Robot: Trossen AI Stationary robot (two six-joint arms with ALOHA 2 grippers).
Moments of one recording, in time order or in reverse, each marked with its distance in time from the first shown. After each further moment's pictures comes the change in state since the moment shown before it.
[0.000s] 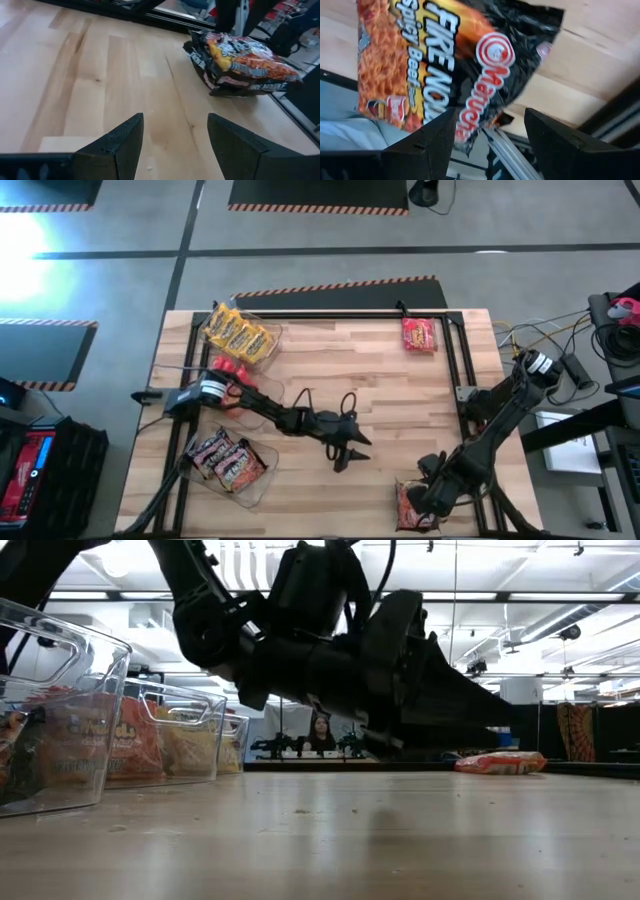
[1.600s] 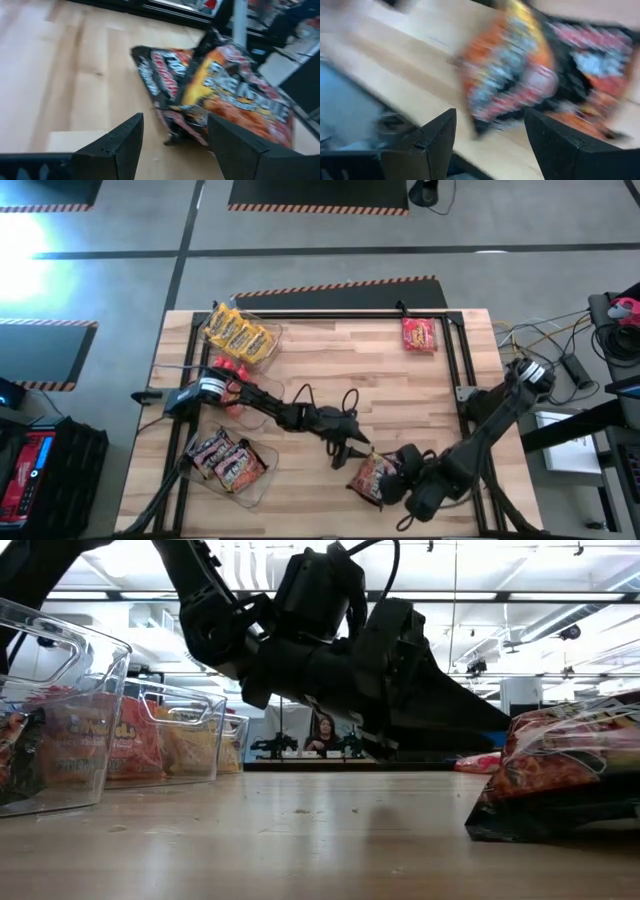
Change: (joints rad) left arm 0.029 -0.015 0.001 -0.054 0.063 0.026; right arm -0.084 0.089 0.198 -0.032 0.545 -0.156
